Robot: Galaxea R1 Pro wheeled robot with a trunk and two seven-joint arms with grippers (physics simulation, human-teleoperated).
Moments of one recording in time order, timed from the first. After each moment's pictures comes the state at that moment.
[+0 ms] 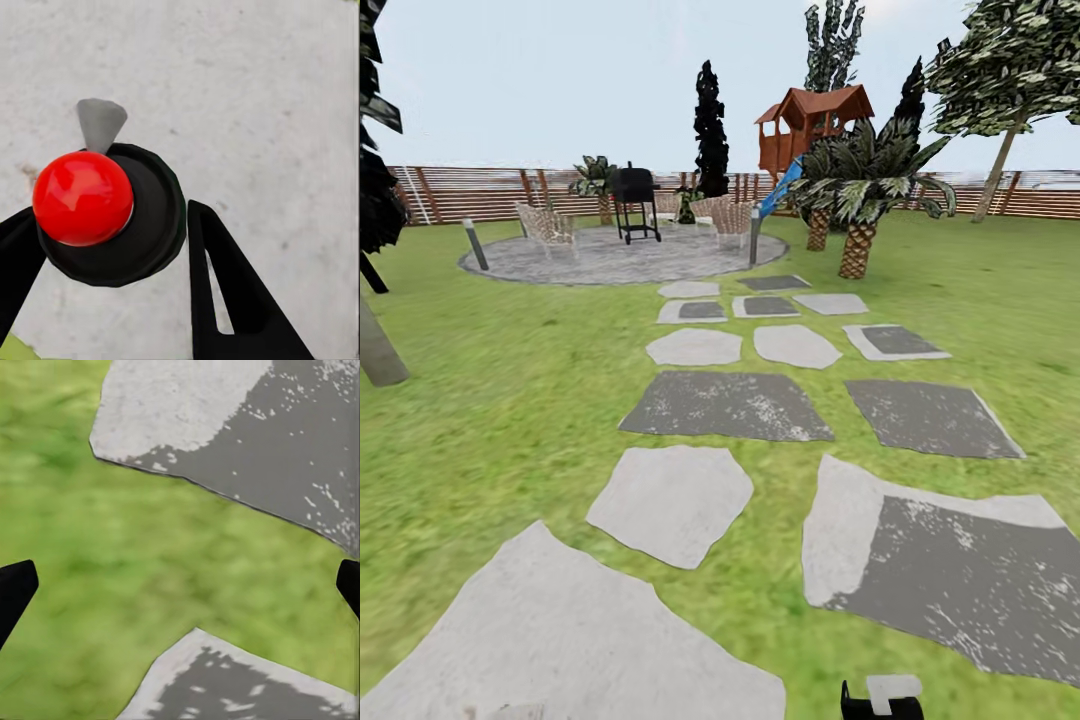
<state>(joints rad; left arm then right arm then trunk) -0.36 0.15 0.12 -0.04 0.01 -0.45 -0.03 -0.41 0.01 -0.14 -0.03 0.33 -0.50 -0.35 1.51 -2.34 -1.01</state>
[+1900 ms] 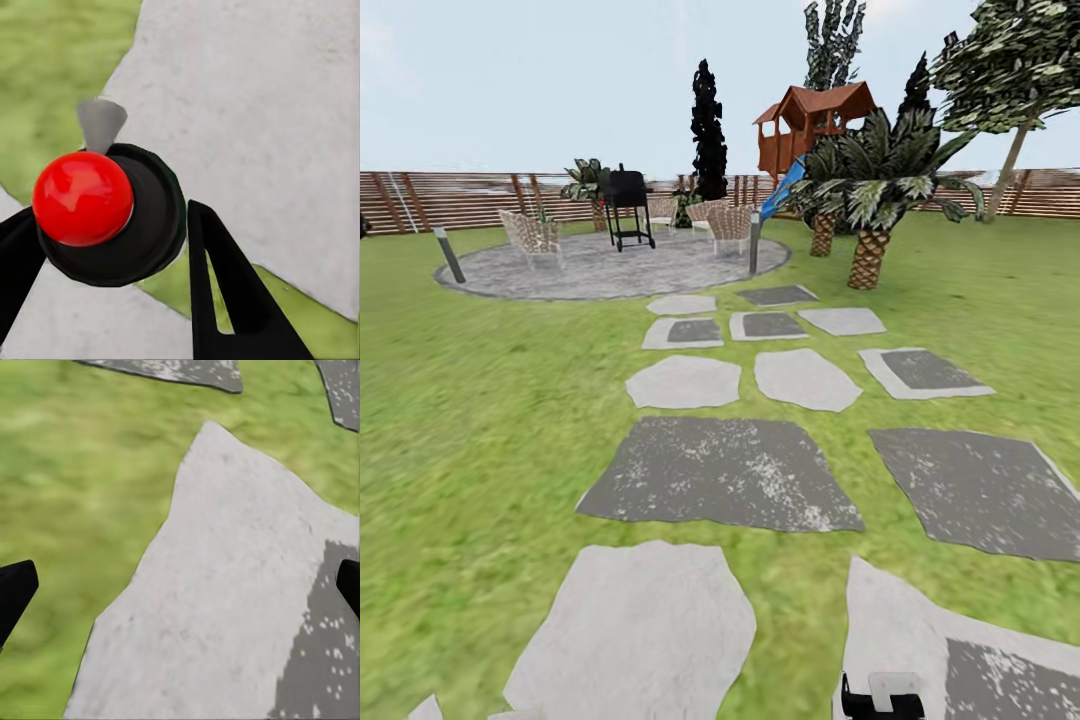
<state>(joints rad) -0.35 0.16 0.13 -0.04 0.01 -0.46 -0.03 -0.41 0.01 -0.14 -0.03 0.34 -0.55 -0.35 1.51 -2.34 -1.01</state>
